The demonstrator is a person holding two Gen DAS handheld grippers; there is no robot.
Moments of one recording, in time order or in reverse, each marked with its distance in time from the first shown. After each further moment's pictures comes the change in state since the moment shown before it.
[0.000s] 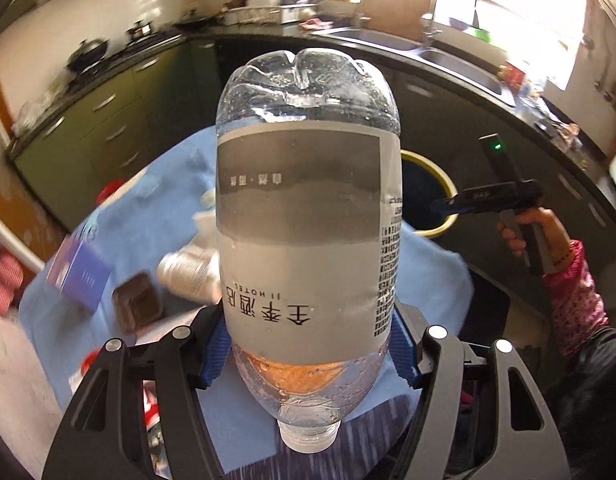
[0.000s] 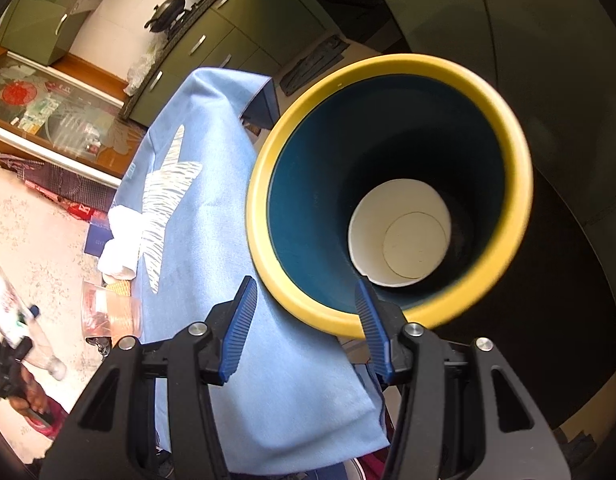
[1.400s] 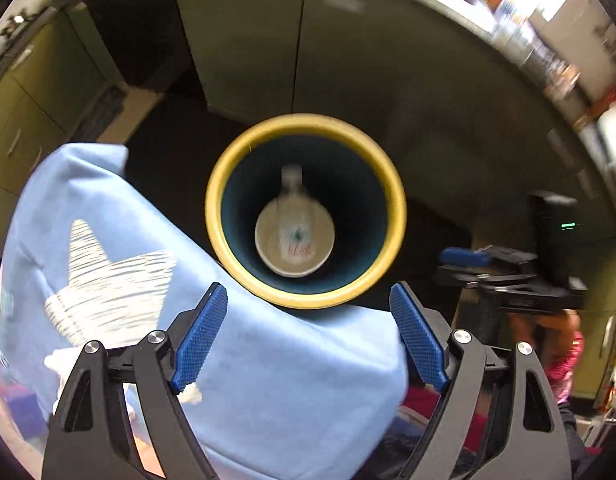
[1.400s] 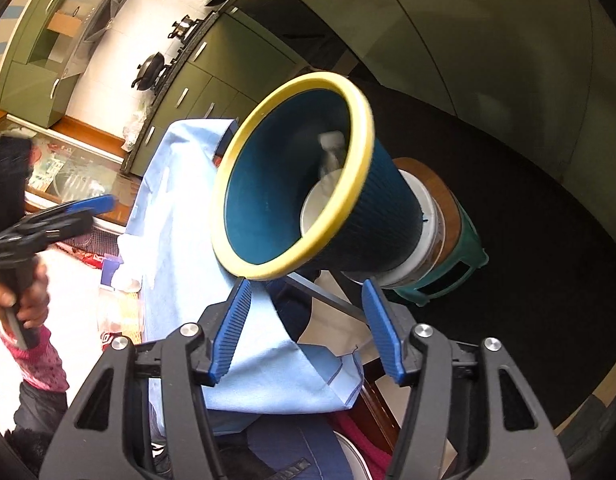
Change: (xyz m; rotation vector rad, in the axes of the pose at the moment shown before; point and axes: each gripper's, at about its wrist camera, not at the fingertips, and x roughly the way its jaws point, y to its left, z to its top) left arm 0.147 -0.105 0.162 0.129 0.323 -0.186; right arm -0.058 -0.074 -0.052 0.146 -0.130 0.054
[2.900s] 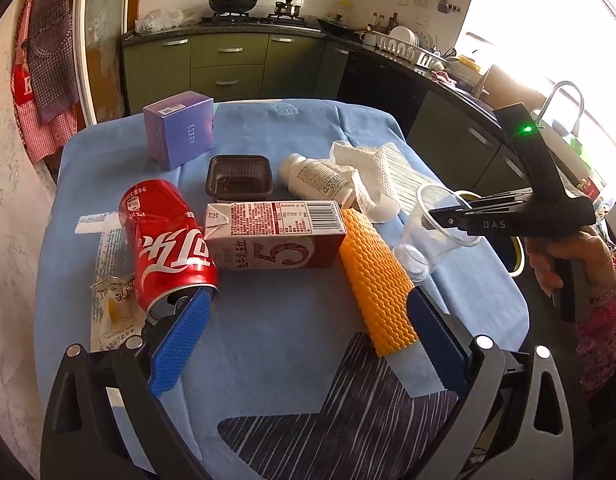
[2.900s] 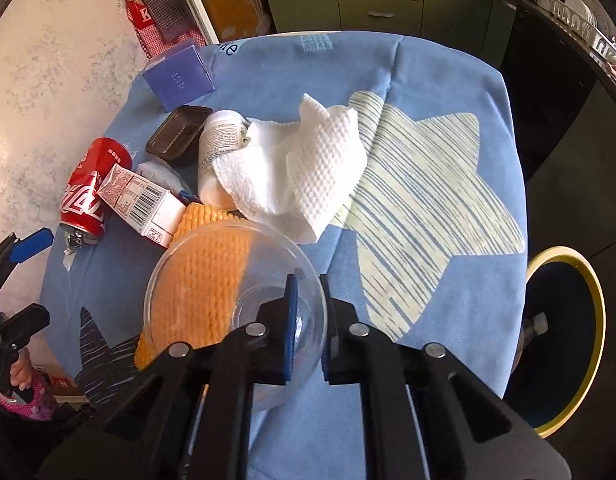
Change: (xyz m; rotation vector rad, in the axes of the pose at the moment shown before) left arm -0.075 0.140 -0.377 -0.636 -0.491 0.278; right arm 0.195 0.341 -0.063 -0.900 0.320 -0.208
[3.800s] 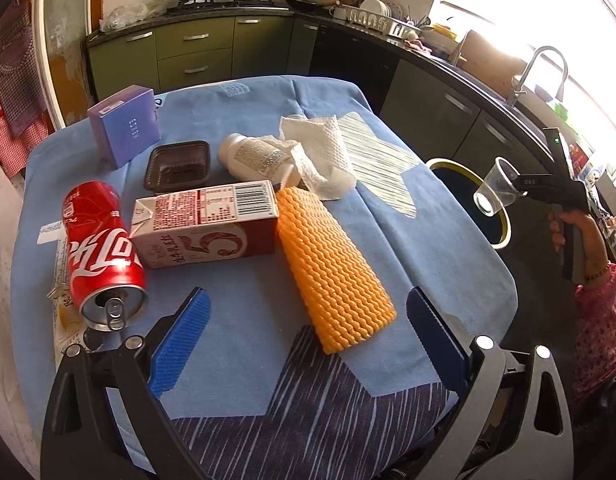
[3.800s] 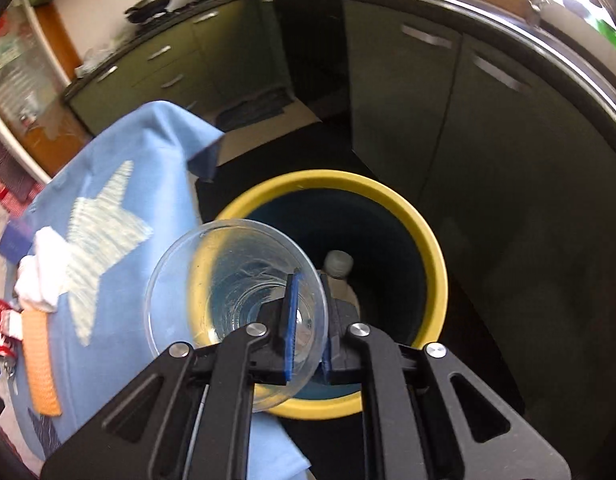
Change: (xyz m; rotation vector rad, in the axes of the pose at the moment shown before) left arm 0.025 -0.050 0.002 0.089 0.088 -0.048; right arm -0.083 -0.240 -0.117 0.603 -0.200 -0.307
